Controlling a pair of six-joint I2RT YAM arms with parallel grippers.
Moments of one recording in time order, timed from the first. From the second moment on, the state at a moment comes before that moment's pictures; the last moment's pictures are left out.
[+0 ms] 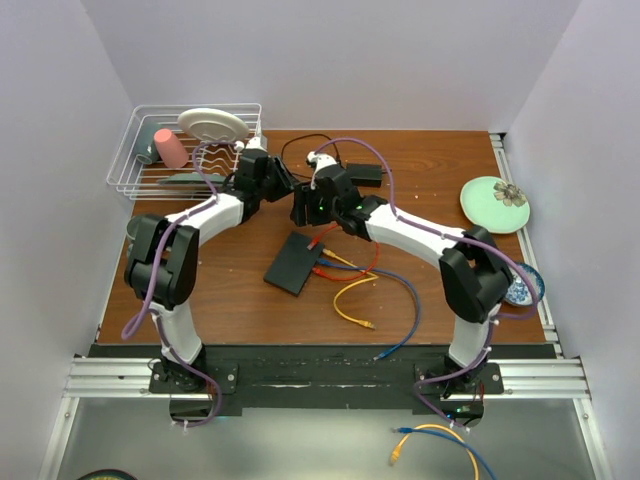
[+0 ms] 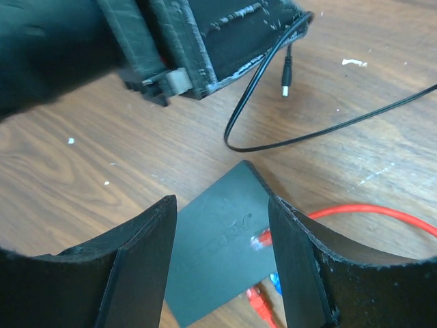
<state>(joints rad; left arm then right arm) -0.34 1.86 1.22 0.10 0.07 -0.74 0.73 1.82 1.38 -0.14 0.01 0.46</state>
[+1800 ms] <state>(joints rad) -0.37 1.18 0.78 0.03 0.02 -0.75 0.48 2.15 1.59 -0.11 0.05 0.63</state>
